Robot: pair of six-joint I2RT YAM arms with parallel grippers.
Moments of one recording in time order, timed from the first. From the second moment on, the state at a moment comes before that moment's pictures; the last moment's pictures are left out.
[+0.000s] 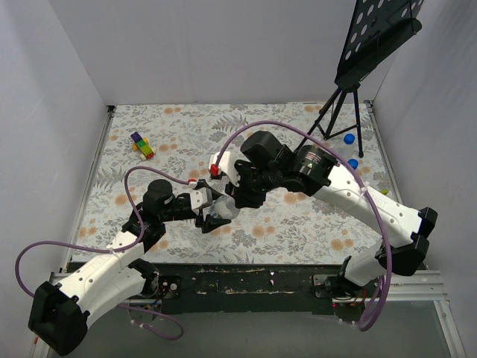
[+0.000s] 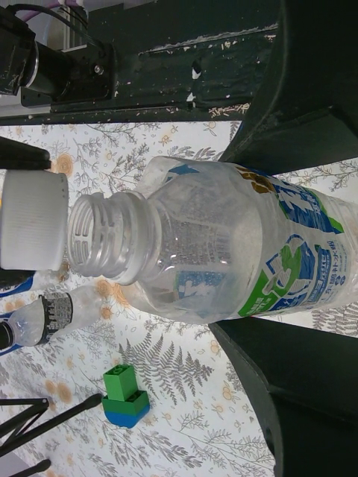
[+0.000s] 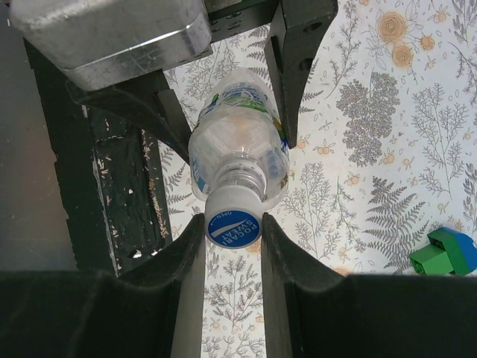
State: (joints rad) left arm -0.55 0.83 0.48 0.15 0.82 0.28; right arm 1.08 1.49 1.74 -1.07 -0.24 -0.33
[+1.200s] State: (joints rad) left arm -0.55 0.86 0.48 0.11 0.85 0.22; right arm 1.09 1.53 1.72 -1.08 -0.25 -0.40
